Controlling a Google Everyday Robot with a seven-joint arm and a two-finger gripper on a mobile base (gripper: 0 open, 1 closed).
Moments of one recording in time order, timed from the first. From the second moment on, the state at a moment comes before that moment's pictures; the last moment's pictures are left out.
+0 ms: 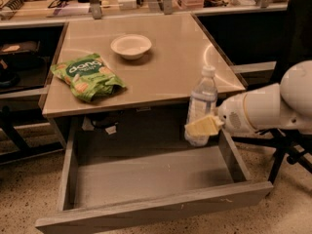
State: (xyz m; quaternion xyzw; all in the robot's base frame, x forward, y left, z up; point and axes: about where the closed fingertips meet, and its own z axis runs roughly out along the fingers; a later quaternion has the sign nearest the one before) arm 0.501 -0.123 0.806 -0.31 0.87 0.23 0.31
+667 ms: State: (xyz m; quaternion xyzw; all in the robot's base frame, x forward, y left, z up) arm 0.438 -0.119 0.708 -0.26 0.90 0.25 0.24
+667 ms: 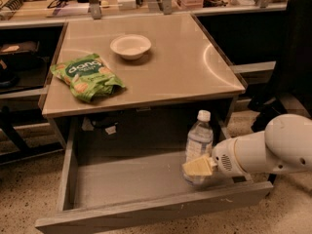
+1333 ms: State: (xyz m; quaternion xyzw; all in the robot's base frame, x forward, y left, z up) arm 0.456 -0.116 0.712 -0.27 0.90 0.23 0.25
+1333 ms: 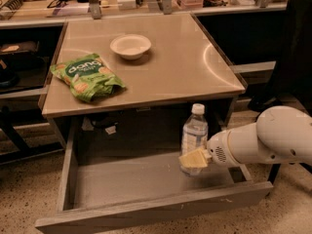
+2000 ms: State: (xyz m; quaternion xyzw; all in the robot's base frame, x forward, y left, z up) arm 0.481 -0.115 0.689 -0.25 0.90 0.23 0.27
